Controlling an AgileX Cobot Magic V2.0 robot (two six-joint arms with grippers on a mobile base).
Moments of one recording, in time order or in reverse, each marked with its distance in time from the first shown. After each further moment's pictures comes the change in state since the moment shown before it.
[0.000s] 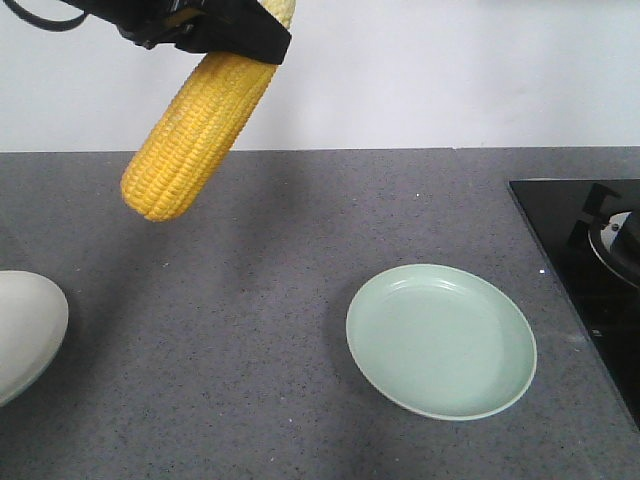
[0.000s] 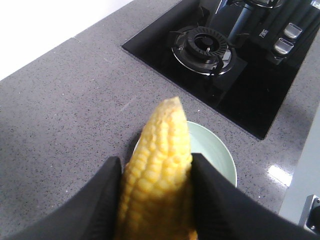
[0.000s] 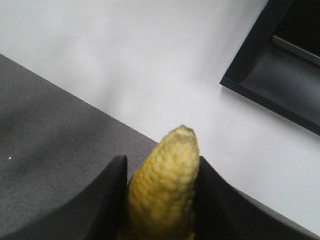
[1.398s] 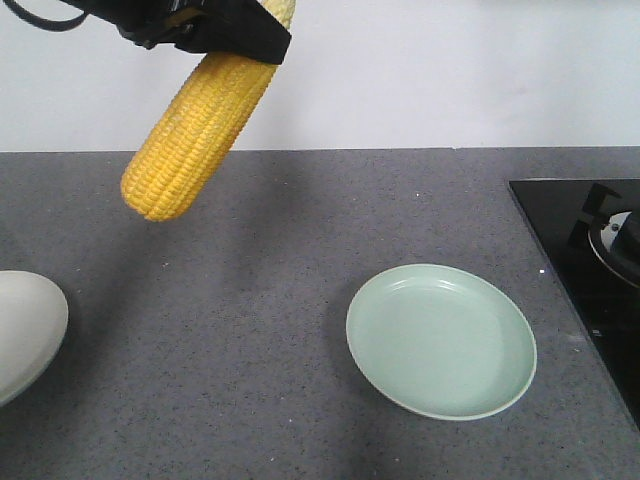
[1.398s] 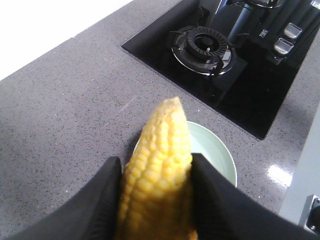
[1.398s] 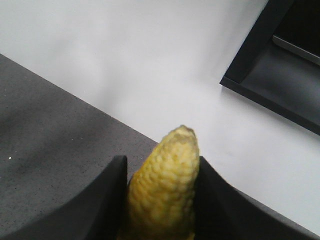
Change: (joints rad) left arm 0.000 0.000 0.000 0.000 0.000 0.000; right arm 0.000 0.000 0.000 0.000 0.000 0.000
